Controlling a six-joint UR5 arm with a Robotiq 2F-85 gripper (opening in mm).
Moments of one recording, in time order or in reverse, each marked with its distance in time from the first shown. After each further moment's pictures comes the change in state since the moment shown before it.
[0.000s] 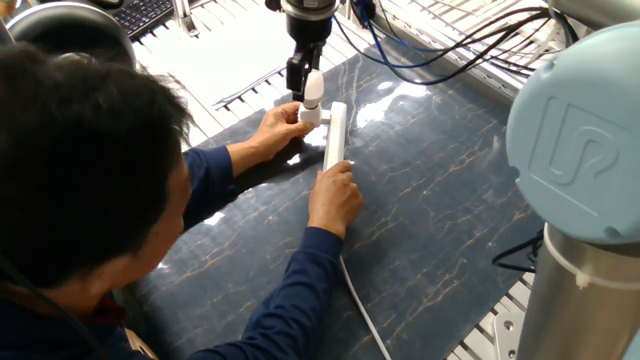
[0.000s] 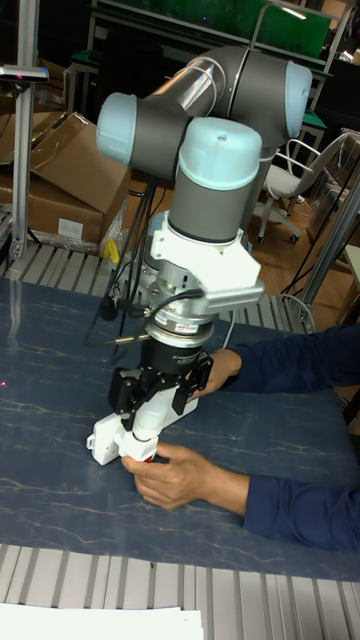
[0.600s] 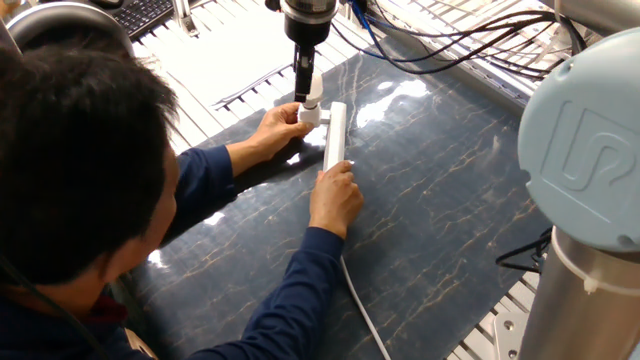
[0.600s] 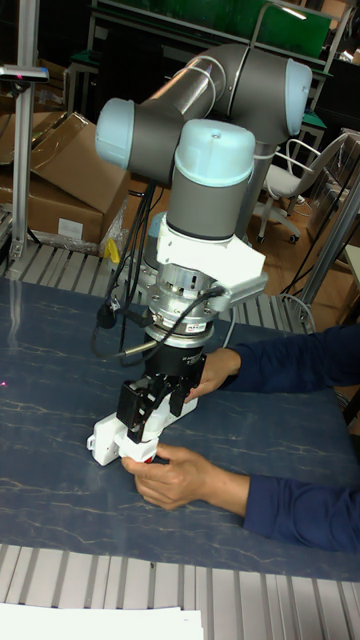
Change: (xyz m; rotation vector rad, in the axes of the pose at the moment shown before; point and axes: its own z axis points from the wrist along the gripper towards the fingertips) arm -0.007 -0.001 0.005 0.021 -0.056 -0.317
